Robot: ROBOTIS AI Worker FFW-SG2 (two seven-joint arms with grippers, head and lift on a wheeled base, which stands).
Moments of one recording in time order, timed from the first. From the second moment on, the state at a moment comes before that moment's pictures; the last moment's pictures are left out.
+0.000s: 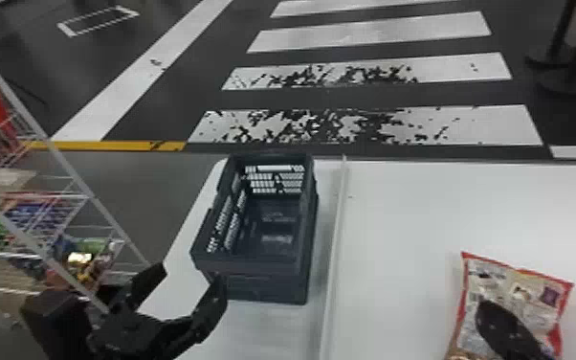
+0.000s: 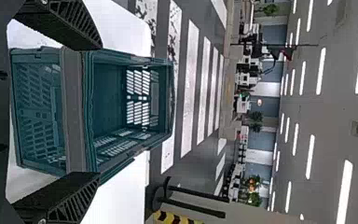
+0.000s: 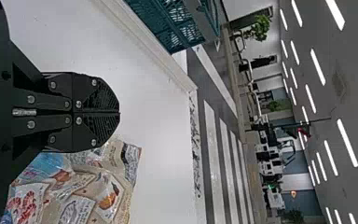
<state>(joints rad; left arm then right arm) 0.92 0.16 0.33 -2.44 0.37 0.27 -0.21 0.55 -0.01 0.01 -1.86 -0.10 0.09 0.38</state>
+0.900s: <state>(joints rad) 0.91 0.16 0.28 -2.43 0.34 0.24 -0.22 0.56 -0.03 -0.12 -1.79 -0.11 0.05 0.44</state>
